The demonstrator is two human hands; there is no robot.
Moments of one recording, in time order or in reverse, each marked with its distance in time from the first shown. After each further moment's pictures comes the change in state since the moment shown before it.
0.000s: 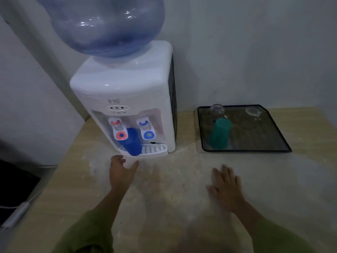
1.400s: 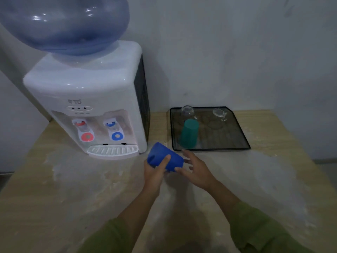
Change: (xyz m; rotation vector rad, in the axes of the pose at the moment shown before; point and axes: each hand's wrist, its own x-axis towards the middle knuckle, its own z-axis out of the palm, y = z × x) left_hand -0.101 0.079 0.134 -0.765 -0.371 -0.226; right_hand -0.006 -0.002 -0.076 0.794 0.097 -0.196
